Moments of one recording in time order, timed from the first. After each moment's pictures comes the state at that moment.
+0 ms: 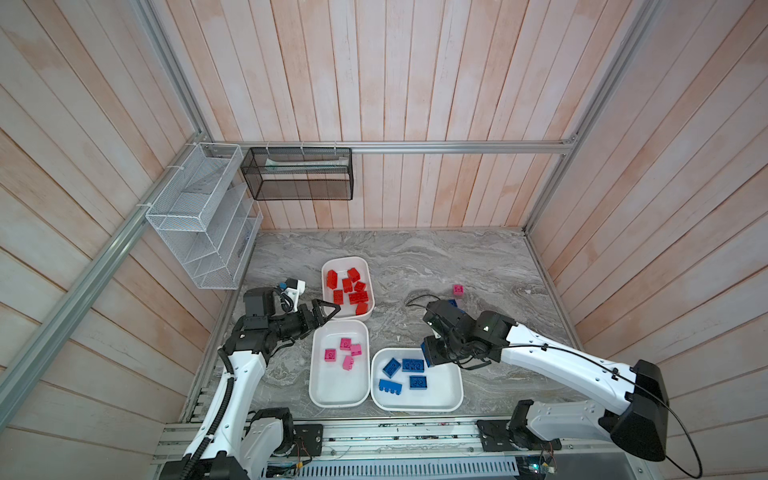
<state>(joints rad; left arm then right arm) 0.06 0.97 0.69 -0.49 0.89 -0.48 1.01 1.24 0.98 -0.98 0.00 0.78</state>
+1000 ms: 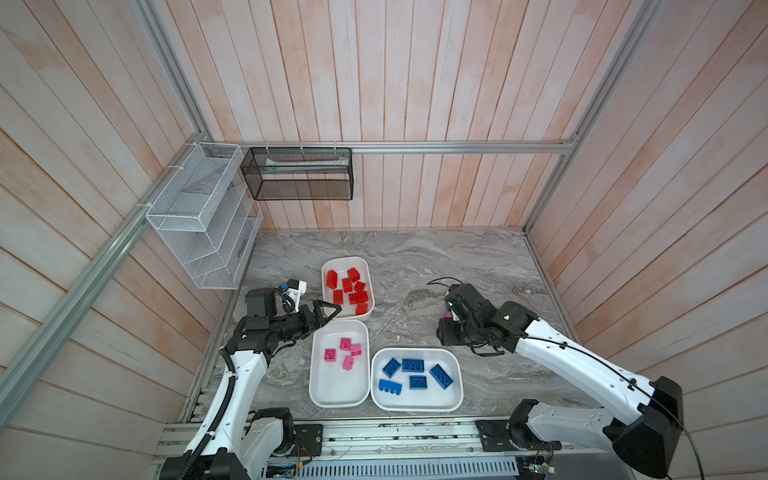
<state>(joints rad) 0.06 0.97 0.67 -0.46 0.89 -0.49 0.70 1.20 1.03 -0.93 0.09 0.59</state>
